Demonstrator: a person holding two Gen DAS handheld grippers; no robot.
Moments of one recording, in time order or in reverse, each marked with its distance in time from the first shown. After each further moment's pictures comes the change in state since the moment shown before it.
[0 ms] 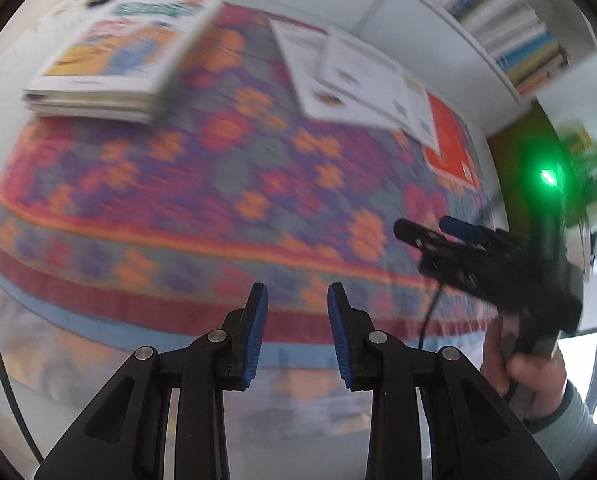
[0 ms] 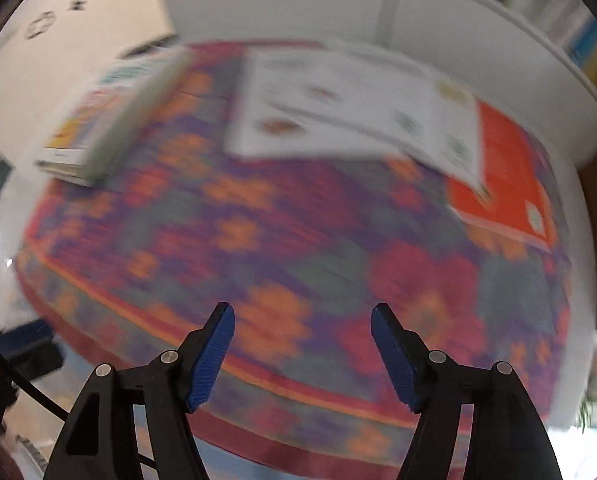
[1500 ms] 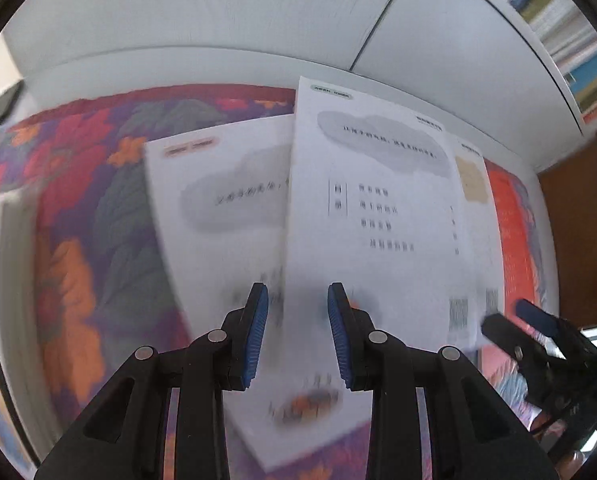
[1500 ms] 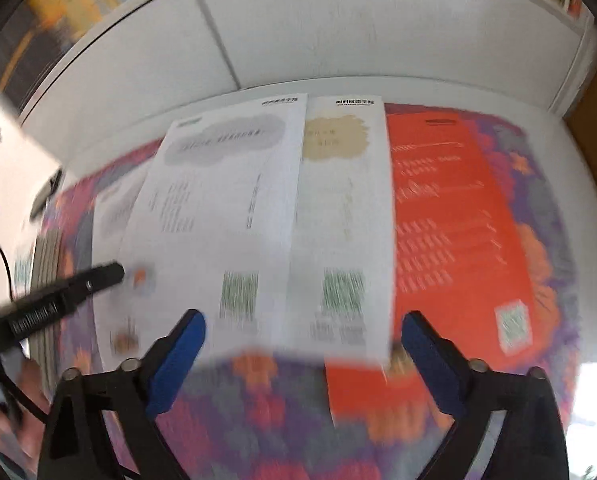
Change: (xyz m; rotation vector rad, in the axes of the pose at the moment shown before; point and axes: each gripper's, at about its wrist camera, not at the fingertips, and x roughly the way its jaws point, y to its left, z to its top) left arm 0.155 -0.047 0.272 0.137 0.025 0.063; right arm 0.056 -0.148 0.137 0.372 -0.073 0.091
